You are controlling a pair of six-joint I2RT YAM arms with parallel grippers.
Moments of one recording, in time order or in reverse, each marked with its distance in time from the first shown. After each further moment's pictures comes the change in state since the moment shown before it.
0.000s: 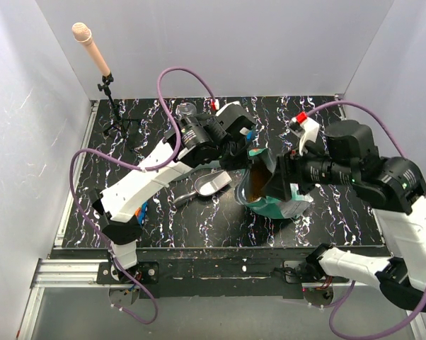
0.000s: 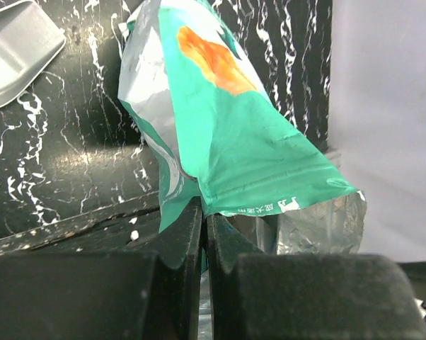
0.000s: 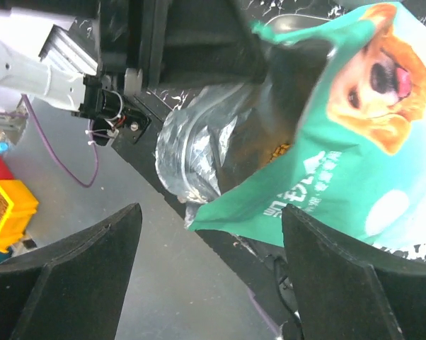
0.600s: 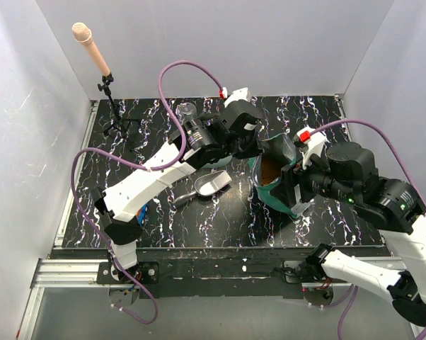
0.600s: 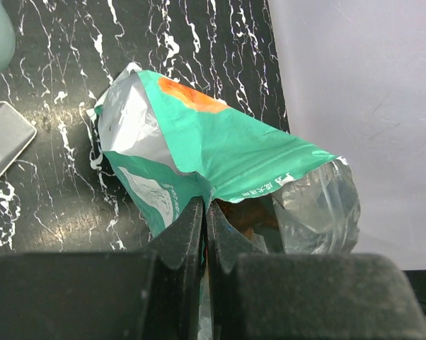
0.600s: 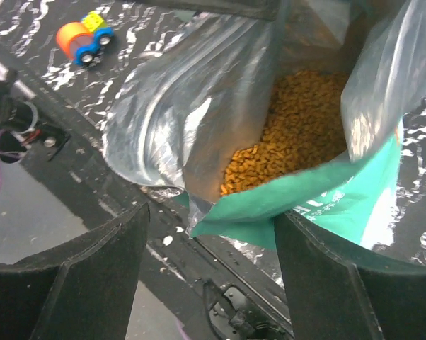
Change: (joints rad) left arm 0.000 -0.002 -0.056 0.280 -0.110 0.059; right arm 0.039 -0.228 -0.318 0.193 0.170 -0.159
